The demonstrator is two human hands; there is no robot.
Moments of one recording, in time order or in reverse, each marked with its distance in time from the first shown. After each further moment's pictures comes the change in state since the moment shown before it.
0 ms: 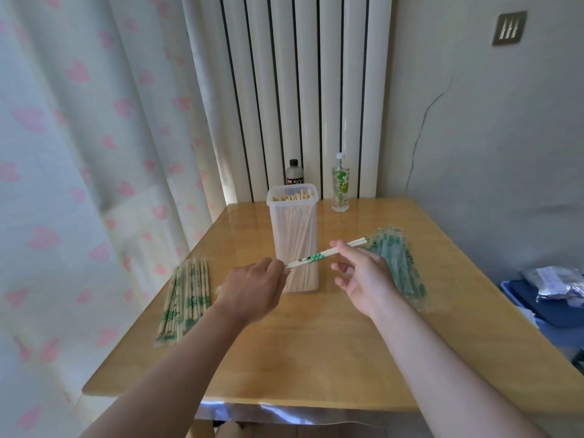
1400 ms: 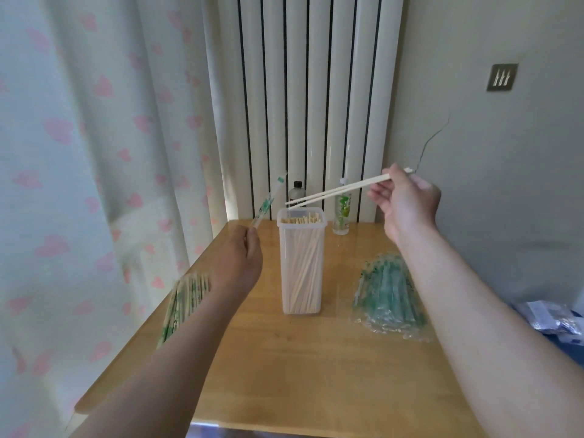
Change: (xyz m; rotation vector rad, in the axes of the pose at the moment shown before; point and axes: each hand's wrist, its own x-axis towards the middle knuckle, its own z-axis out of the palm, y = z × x) left_hand 0.054 -0.022 -0.050 -0.618 0.133 -0.855; right_hand 0.002 -0.139 0.068 0.031 0.223 -0.555
